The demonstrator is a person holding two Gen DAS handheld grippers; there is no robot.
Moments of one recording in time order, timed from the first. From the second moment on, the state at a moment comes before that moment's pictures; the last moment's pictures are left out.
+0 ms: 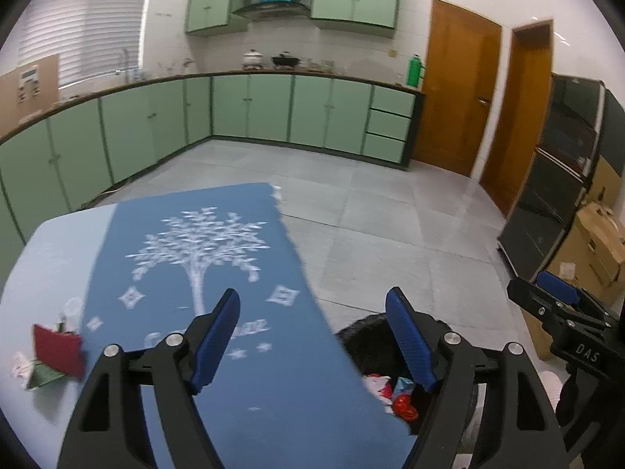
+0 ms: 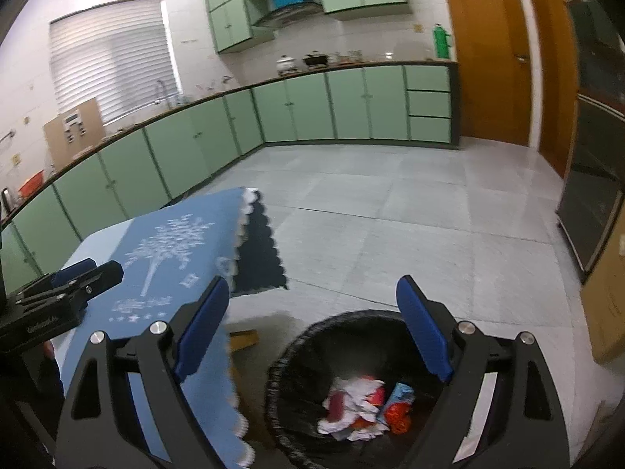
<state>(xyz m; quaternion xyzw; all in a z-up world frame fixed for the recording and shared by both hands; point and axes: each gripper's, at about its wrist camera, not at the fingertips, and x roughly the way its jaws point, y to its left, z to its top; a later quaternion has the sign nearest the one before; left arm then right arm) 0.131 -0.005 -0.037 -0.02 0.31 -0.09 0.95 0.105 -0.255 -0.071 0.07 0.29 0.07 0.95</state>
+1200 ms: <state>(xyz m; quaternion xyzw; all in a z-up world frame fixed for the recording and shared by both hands) 0.067 0.243 -0.065 -0.08 0.32 0.18 0.93 0.148 0.030 -0.091 -0.06 0.32 0.36 0.87</state>
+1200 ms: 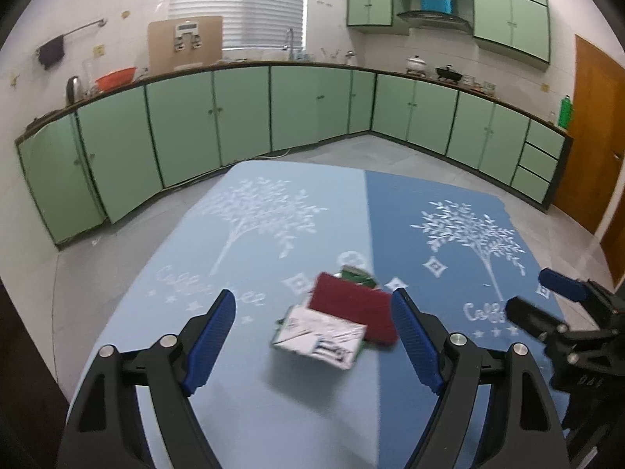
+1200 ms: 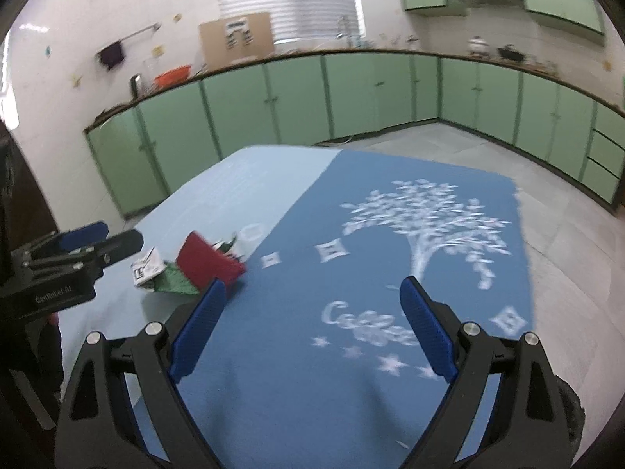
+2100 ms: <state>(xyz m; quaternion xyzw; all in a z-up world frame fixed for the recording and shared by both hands) 0.069 0.283 -0.093 -0.11 0.35 0.20 0.91 0.150 0.121 -0.135 -0.12 0.40 0.44 0.80</state>
